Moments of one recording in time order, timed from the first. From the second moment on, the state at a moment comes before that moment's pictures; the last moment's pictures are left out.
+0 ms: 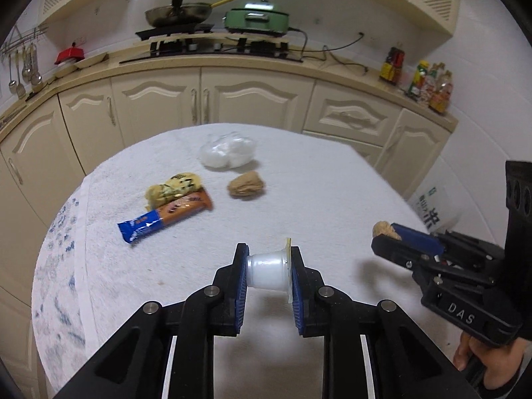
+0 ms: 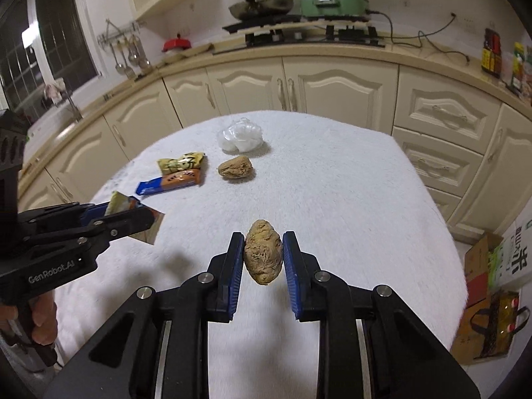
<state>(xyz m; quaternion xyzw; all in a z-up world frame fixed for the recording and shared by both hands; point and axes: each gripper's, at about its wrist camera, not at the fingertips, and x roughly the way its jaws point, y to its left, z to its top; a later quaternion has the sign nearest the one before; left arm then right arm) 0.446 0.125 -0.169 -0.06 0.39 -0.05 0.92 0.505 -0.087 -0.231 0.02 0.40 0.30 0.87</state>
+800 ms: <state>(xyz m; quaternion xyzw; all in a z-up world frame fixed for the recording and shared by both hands) 0.472 -0.218 -0.186 0.07 0.44 -0.25 0.86 0.420 -0.403 -0.264 0.16 0.37 0.11 0.91</state>
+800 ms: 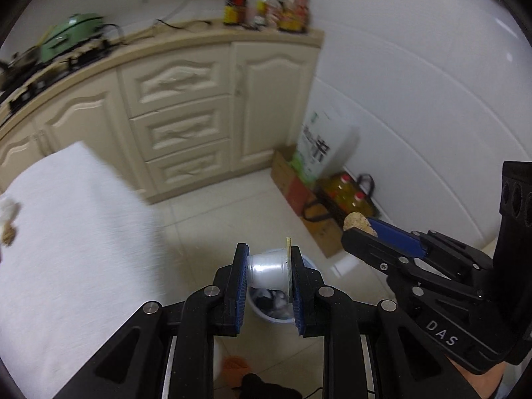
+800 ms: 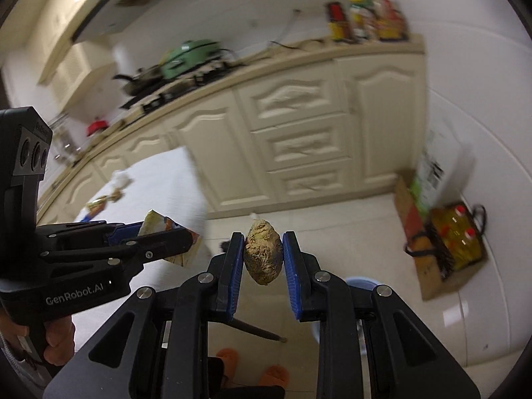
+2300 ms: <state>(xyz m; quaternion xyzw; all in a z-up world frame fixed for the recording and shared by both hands) 0.478 -0.172 -0.170 0.09 0.38 -0.21 0.90 0.396 -0.419 -0.244 0.18 0.36 0.04 0.92</state>
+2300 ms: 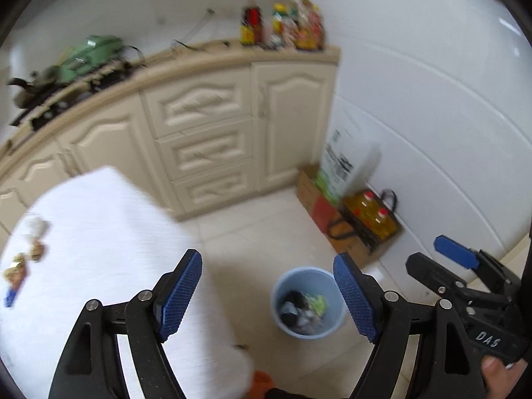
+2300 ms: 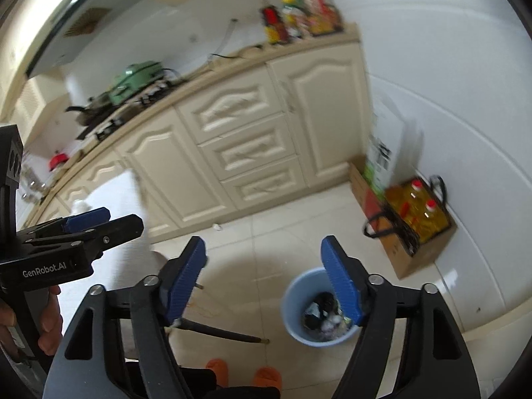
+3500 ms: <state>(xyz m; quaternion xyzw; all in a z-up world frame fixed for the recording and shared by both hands) 0.537 0.189 -0.255 0.03 0.43 0.04 0.90 0.598 0.034 -0.265 -0.07 0.43 0.26 0.86</state>
